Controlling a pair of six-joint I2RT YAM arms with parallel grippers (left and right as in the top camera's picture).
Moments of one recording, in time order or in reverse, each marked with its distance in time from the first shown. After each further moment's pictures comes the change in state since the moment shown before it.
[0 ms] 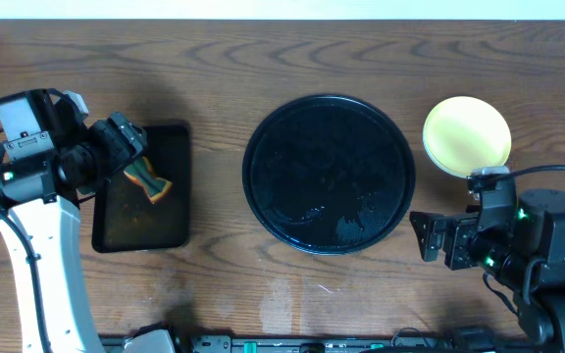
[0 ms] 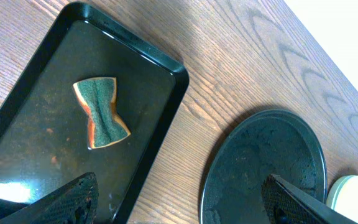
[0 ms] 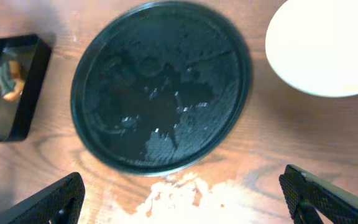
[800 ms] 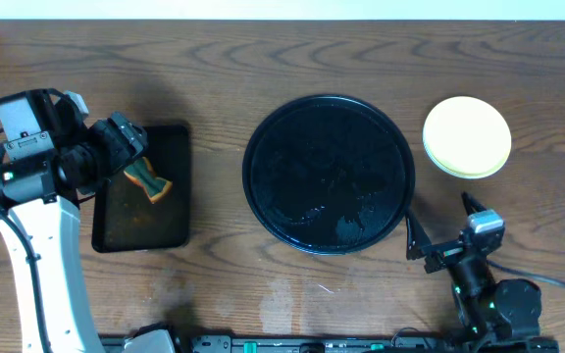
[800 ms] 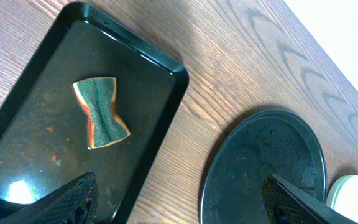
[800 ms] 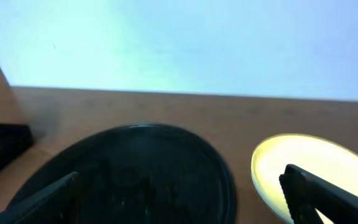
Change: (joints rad) left arm 0.000 0.000 0.000 0.000 0.000 0.000; right arm -0.001 -0.689 -0.864 0.925 0.046 -0.059
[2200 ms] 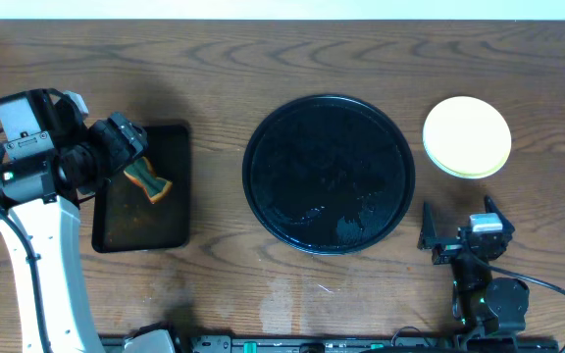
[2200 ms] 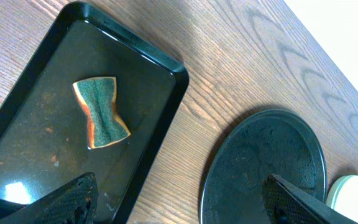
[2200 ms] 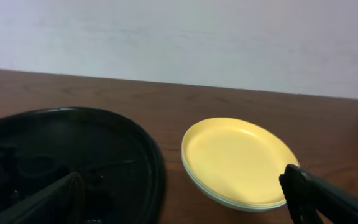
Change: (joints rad) left arm 0.000 0.000 0.000 0.000 0.000 0.000; right arm -0.063 -0.039 -0.141 0.077 0.179 -0.140
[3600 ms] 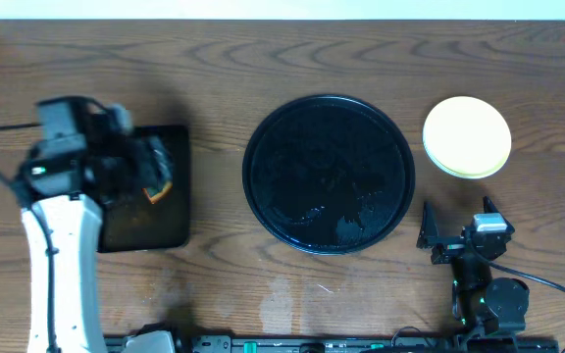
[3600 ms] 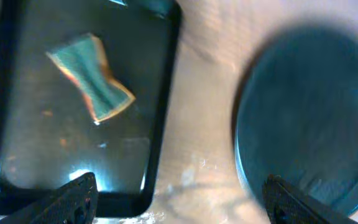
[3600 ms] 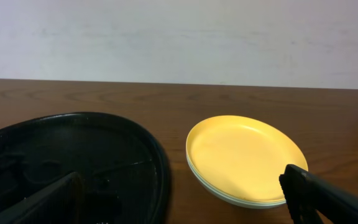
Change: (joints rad) left arm -0.136 0.000 -0.082 -0.087 -0.053 0.269; right arm 0.000 0.000 0.000 0.000 0.000 0.053
